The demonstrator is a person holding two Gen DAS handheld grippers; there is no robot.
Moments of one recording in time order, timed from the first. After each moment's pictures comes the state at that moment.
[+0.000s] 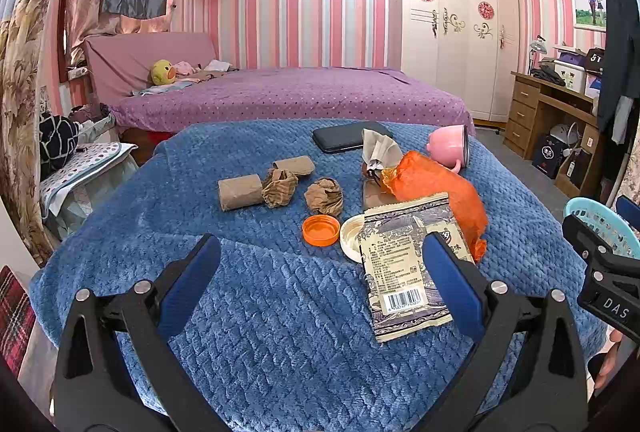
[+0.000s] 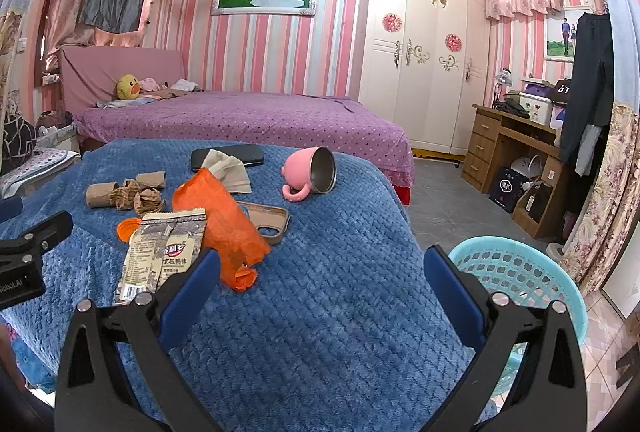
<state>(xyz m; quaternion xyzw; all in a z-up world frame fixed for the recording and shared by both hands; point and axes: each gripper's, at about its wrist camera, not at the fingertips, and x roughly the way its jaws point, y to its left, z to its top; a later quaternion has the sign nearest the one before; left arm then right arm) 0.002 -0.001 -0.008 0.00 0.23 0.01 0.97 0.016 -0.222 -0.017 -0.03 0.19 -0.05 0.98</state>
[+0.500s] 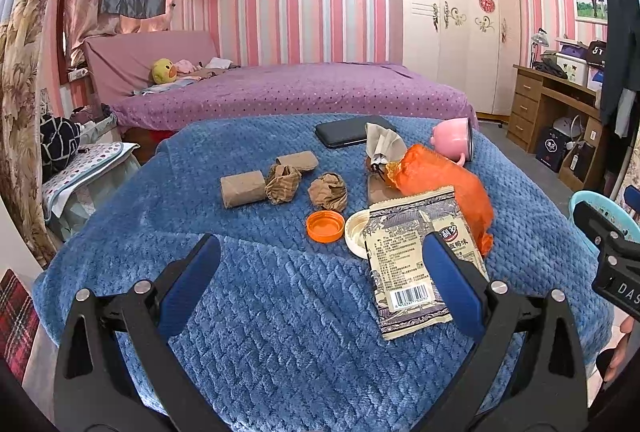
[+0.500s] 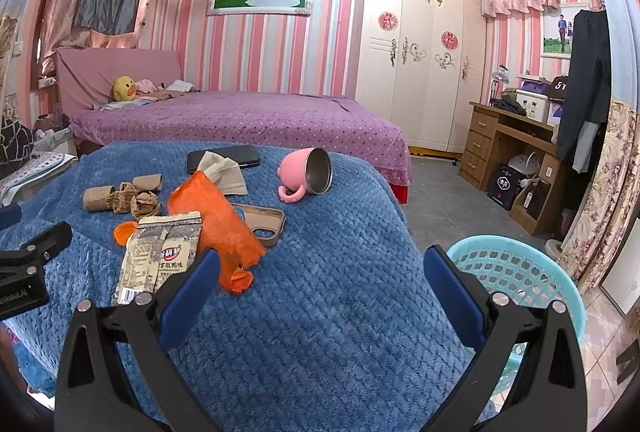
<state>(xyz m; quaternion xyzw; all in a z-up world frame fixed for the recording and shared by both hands) 0.007 -0.001 -0.009 0.01 0.24 0.02 0.97 0.015 -0.228 -0.012 -0.02 0.19 -0.06 0.98</state>
